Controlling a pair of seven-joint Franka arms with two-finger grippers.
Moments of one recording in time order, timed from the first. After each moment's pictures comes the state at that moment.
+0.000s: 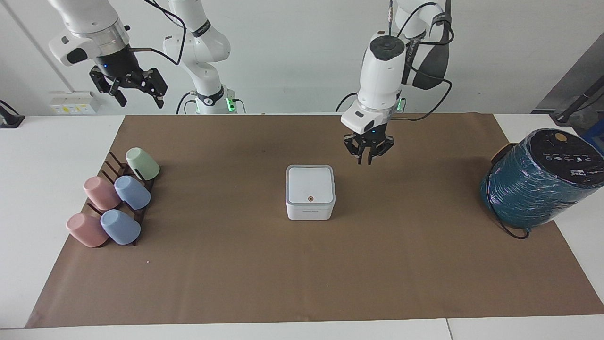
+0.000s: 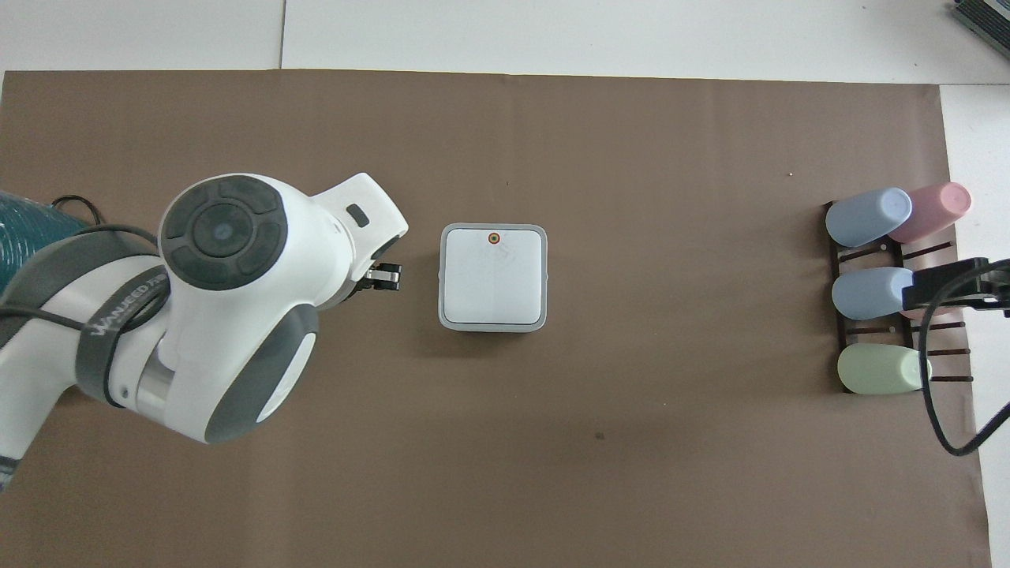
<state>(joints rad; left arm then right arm) -0.45 0.01 0.00 -1.87 0.08 1.96 -0.33 0.05 -0.11 -0.06 -1.59 -0.01 1.45 0.08</state>
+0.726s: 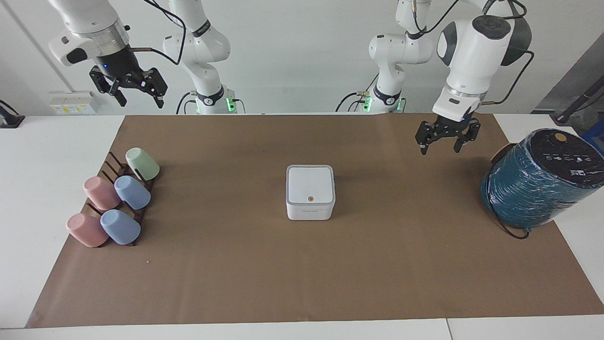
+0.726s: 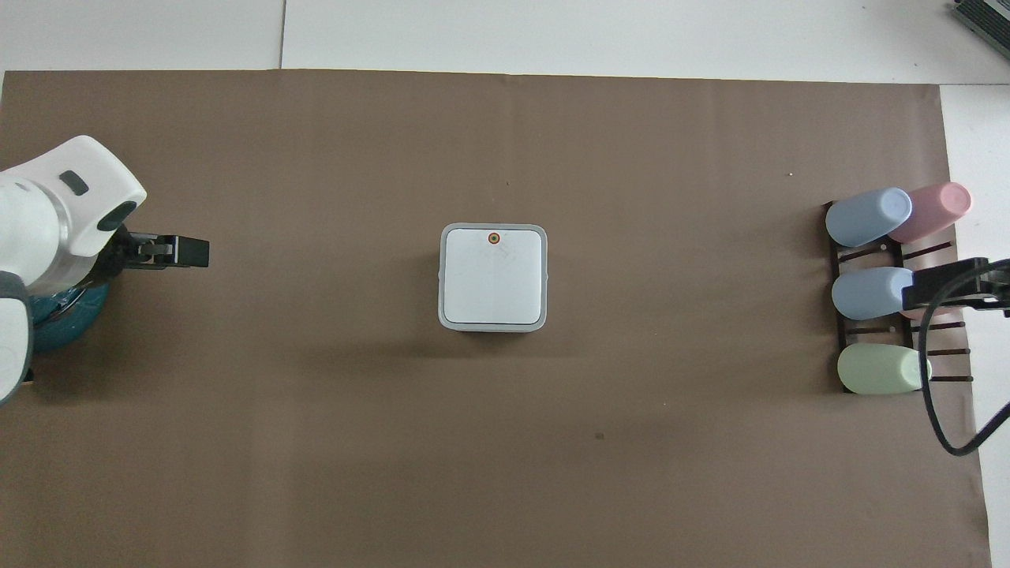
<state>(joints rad) -0.13 -0.10 0.00 -1.89 0.08 1.92 -0.07 0.05 -0.11 -0.06 -1.59 -0.01 1.45 0.08</state>
